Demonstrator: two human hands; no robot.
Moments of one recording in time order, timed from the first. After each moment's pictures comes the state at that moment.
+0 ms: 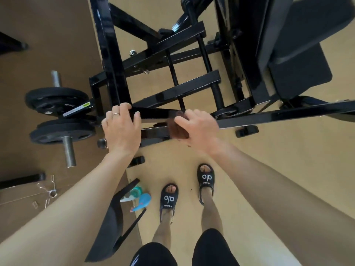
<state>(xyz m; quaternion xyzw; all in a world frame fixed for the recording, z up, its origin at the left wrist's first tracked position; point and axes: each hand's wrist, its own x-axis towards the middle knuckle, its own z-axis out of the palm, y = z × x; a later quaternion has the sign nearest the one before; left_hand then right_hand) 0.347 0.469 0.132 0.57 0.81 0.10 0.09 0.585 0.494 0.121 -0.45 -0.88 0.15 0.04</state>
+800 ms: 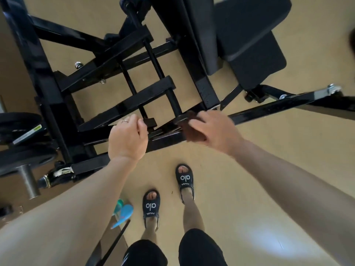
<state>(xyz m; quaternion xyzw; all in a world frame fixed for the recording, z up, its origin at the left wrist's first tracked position) 0.489 0.526 0.114 0.68 0.72 0.06 0.16 0.766 0.529 0.120 -0.49 -0.86 0.16 -0.04</state>
